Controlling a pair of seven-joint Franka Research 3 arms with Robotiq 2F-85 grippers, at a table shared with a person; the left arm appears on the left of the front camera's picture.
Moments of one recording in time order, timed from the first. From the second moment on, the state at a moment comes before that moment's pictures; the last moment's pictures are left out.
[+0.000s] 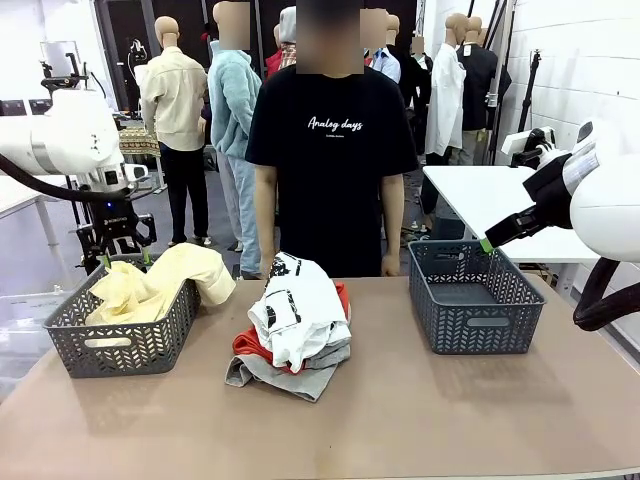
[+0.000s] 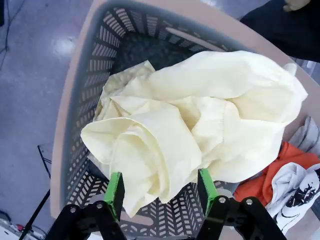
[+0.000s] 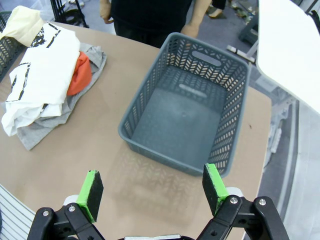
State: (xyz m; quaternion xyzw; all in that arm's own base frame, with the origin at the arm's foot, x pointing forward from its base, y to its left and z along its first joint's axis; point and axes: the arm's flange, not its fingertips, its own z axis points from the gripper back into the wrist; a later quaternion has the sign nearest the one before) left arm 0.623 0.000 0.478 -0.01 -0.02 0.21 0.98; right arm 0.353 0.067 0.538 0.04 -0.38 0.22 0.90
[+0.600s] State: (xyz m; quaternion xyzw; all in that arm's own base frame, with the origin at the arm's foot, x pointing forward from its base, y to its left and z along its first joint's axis) left arm 0.620 0.003 0.491 -0.01 -0.02 0.20 0.98; right arm 0.353 0.067 0.538 0.04 -0.38 0.22 0.90
